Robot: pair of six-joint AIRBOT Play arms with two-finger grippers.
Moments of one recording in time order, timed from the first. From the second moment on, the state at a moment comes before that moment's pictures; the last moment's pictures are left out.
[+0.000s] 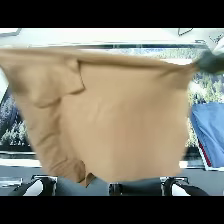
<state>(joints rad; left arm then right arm) 0.37 -1.05 1.62 0.86 -1.25 -1.41 -0.17 -1.26 1.73 -1.28 1.38 1.53</state>
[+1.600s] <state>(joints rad) 0.21 -1.63 1.31 0.92 -1.06 -1.30 -0.10 -1.79 1.62 -1.25 1.22 1.68</state>
